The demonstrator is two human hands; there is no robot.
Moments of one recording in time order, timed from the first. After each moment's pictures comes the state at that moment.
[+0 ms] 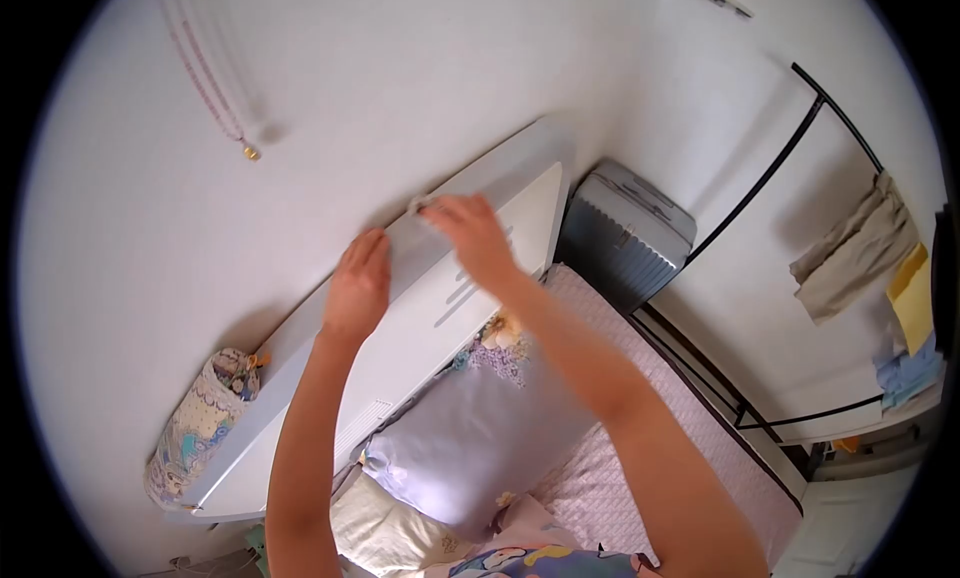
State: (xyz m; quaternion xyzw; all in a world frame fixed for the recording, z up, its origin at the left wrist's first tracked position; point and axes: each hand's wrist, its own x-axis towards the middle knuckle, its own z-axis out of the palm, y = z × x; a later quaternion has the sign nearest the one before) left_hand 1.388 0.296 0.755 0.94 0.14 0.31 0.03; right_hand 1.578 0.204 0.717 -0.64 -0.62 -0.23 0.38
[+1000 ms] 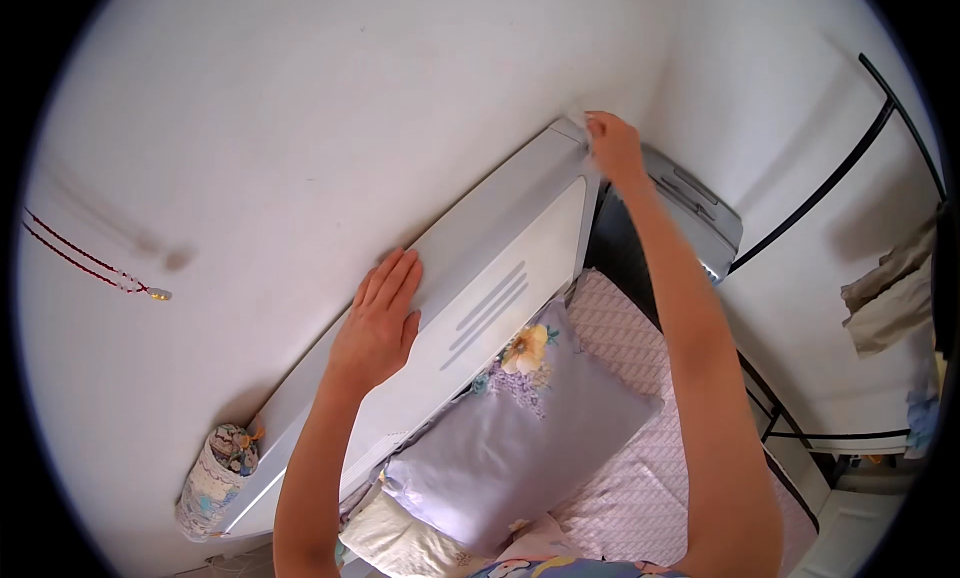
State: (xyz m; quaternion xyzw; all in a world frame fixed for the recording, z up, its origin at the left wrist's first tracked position) left_hand 1.452 0.292 0.776 0.98 0.13 0.11 0.07; right_hand 1.851 0.203 0.725 -0.80 -0.37 -0.09 0.47
